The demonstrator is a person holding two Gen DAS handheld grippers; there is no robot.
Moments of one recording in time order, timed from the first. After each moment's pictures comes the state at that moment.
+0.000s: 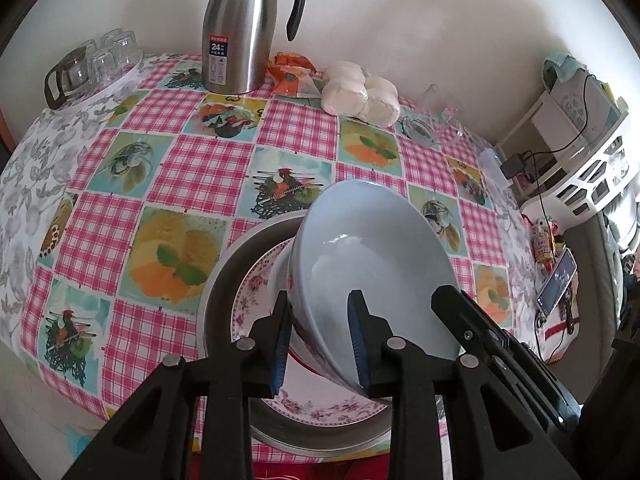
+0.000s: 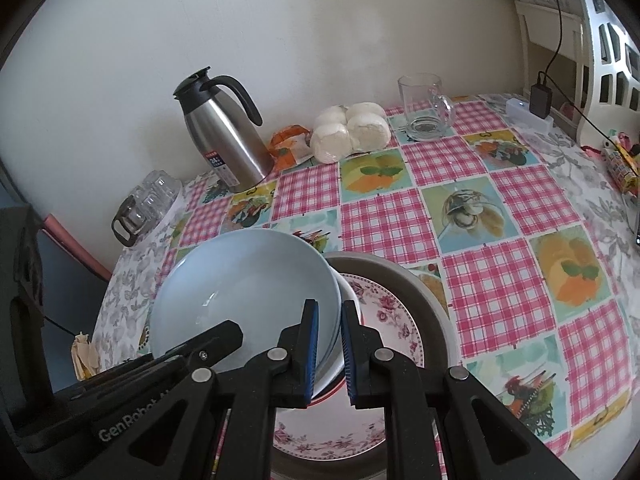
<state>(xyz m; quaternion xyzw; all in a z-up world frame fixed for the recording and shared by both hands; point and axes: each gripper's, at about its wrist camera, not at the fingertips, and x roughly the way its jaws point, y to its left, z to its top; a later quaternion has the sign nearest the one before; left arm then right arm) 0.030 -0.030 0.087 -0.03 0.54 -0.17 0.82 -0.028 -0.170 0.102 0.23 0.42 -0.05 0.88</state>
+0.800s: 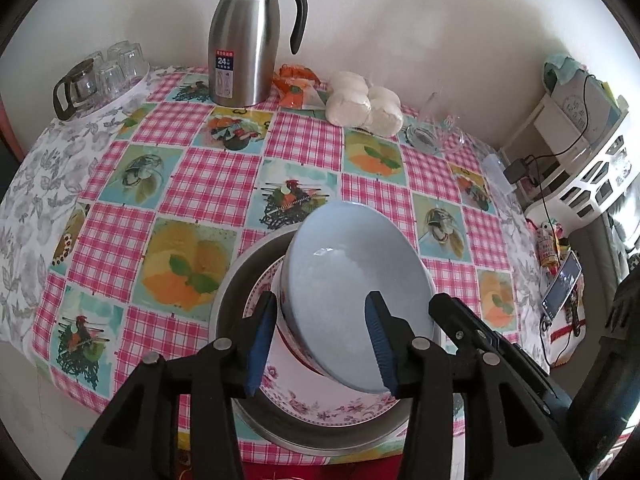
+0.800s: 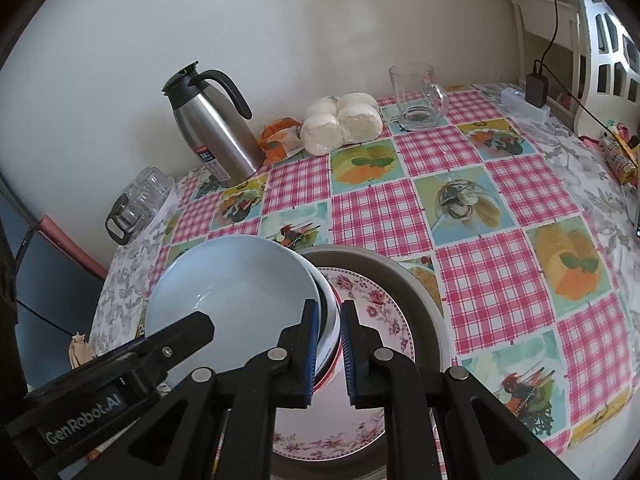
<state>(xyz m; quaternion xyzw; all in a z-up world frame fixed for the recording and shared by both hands) 0.026 -0.028 0.099 -0.02 0.53 -0.16 0.84 -0.026 -0.176 0.094 0.23 0.43 -0.05 0.87</state>
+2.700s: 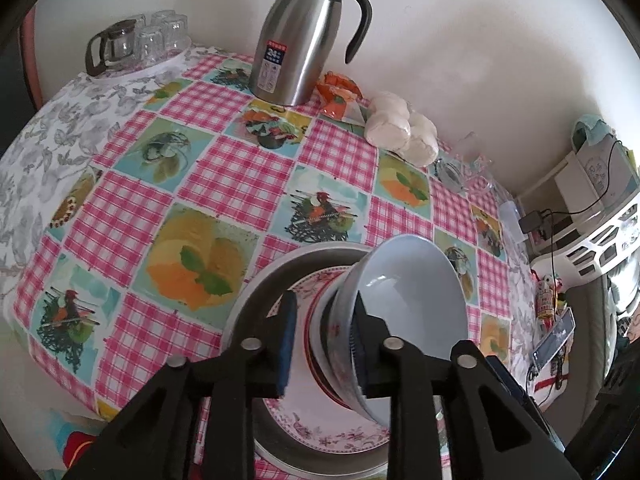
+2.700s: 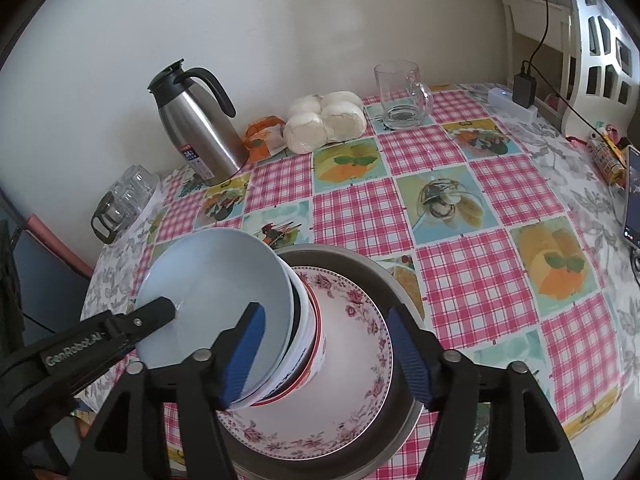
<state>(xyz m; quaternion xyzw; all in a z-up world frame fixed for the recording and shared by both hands) 0.042 0.002 0.082 -0.11 0.52 -0.11 0.84 -0.027 -0.182 0.094 0.22 0.44 -0.07 0.87</state>
